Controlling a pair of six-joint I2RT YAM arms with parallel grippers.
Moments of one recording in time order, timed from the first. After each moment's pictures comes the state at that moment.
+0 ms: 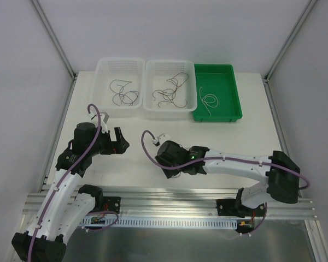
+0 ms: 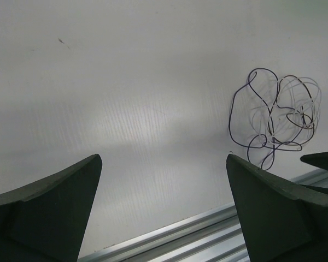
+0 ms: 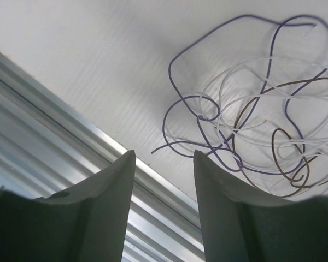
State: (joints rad) left arm -0.20 0.68 0.69 -0.65 0.21 -0.30; right arm 1.23 1.50 1.02 -0.57 0.23 0.48
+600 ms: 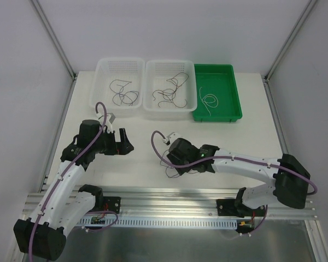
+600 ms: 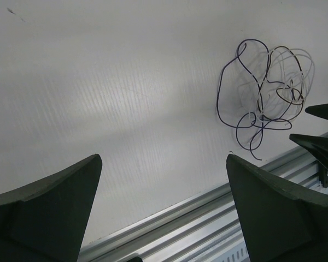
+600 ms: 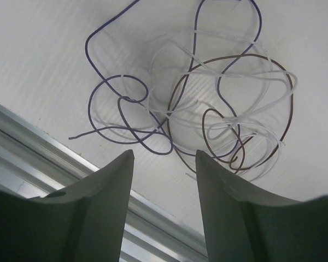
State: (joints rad) left arm -0.20 0.80 0.69 -0.65 0.33 -0.30; right arm 1.14 1.36 0.90 -0.60 0.27 0.34
